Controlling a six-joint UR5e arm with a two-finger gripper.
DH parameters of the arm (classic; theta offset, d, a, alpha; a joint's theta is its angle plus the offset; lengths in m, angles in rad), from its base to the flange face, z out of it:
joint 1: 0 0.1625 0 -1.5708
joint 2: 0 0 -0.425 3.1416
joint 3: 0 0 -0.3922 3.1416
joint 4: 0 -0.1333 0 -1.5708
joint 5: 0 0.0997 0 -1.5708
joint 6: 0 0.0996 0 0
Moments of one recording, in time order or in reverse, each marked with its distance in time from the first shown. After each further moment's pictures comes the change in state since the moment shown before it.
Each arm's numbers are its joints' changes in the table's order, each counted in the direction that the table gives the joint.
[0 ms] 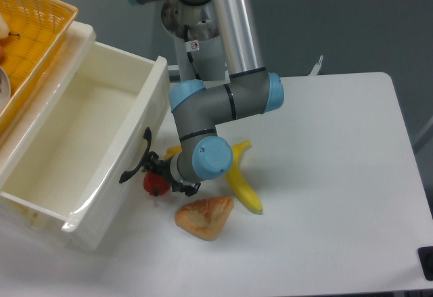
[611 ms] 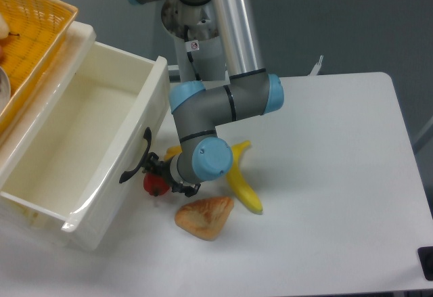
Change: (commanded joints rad) arm 0.002 0.000 0.002 0.002 0.000 -0.008
